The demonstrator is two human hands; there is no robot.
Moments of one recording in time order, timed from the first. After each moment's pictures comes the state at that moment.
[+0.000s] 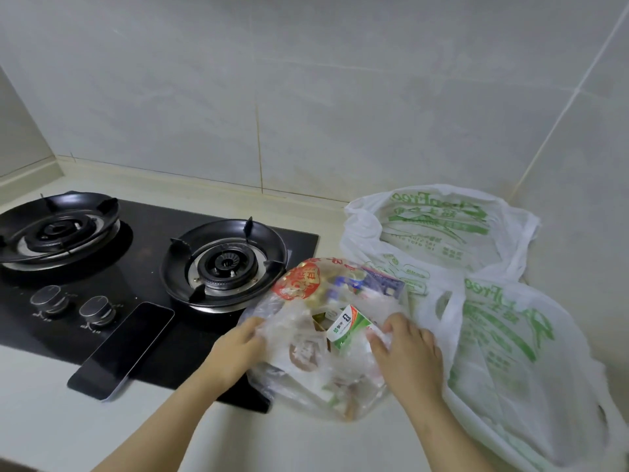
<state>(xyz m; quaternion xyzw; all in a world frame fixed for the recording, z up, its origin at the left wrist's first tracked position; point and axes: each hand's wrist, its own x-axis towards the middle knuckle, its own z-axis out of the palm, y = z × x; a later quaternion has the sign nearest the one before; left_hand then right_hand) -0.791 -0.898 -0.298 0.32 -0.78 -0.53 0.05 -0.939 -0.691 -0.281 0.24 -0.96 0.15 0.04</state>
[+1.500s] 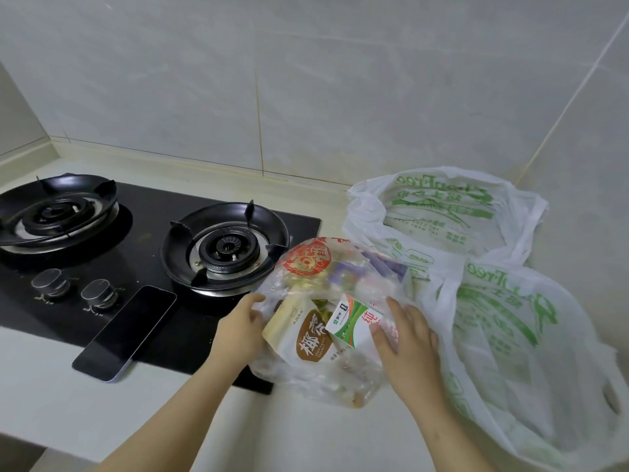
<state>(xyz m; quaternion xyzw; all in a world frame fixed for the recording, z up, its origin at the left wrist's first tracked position) -0.805 -0.885 -0.300 0.42 -0.79 -0.43 0.13 -0.927 -0.679 -0.296 0.23 -0.93 0.30 -0.04</state>
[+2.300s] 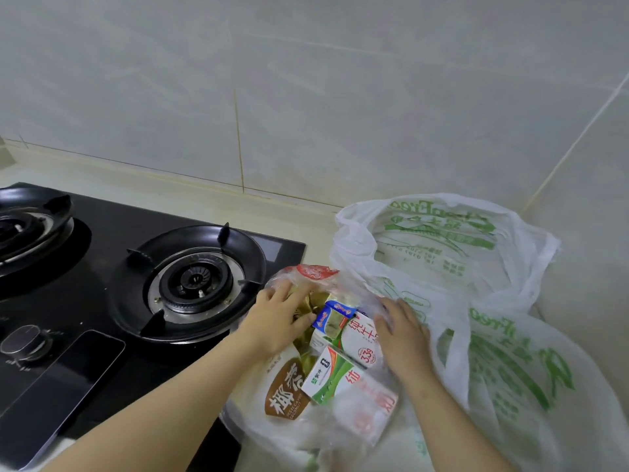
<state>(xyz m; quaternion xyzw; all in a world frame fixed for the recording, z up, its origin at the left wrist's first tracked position) -0.933 -0.922 -0.307 0.19 -0.96 -0.22 -0.03 -1.042 -0.729 -0.303 0.21 -0.92 0.31 -0.09</state>
